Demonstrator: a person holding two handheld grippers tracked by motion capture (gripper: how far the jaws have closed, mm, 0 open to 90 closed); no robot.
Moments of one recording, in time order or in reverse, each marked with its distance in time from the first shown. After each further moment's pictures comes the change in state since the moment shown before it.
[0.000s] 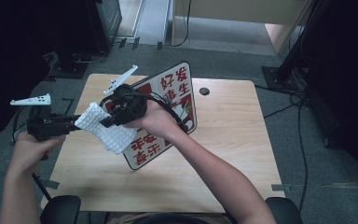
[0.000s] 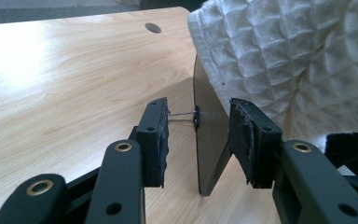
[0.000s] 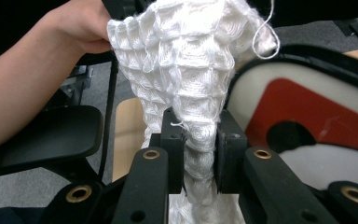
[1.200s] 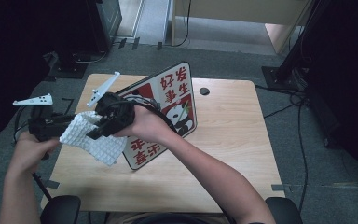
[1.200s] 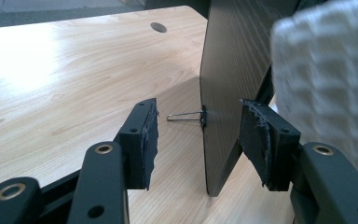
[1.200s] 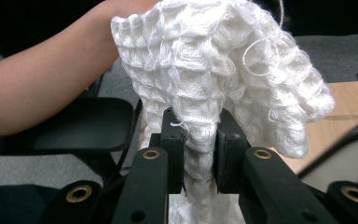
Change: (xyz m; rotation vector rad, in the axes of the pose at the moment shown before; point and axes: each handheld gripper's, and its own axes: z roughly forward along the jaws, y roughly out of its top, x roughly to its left) left arm 0.001 -0.001 0.002 0.002 0.023 0.016; right arm 0.029 0.016 0.014 0.043 0.094 -0.118
